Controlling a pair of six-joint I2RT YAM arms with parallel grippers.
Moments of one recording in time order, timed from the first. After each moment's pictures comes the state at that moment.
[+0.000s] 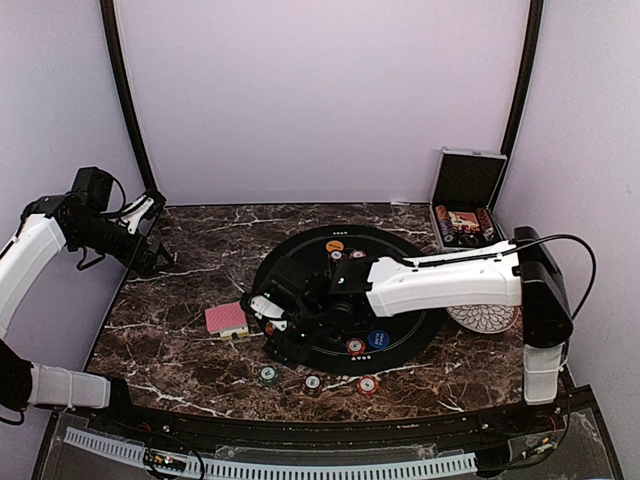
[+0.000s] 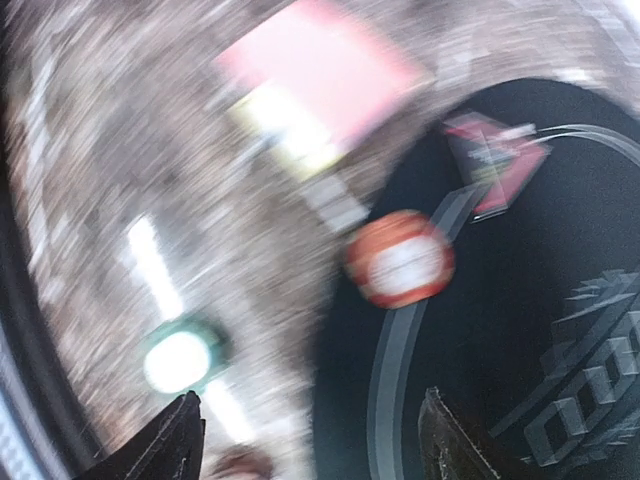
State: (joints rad) left arm -0.01 1.13 1.16 -1.00 0.35 0.42; right arm 1.23 2.01 1.63 -0.61 0.11 0.08
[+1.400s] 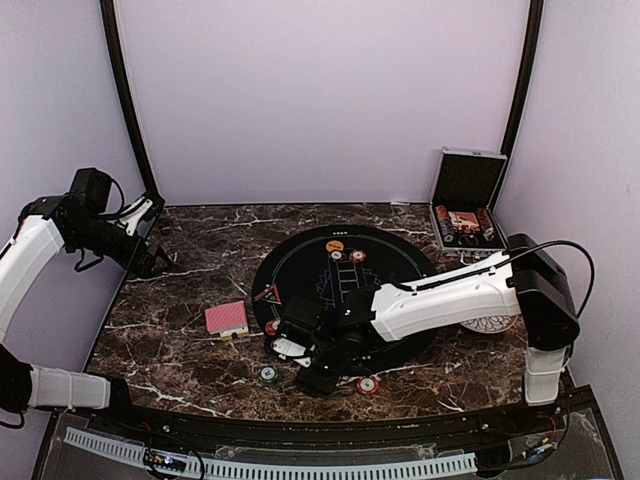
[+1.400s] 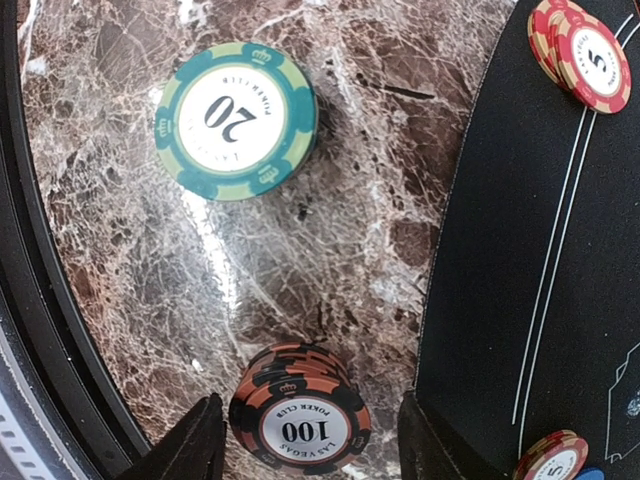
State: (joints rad) left arm -0.01 1.12 1.16 -1.03 0.35 0.42; right arm 1.31 1.98 1.41 -0.66 0.01 0.06
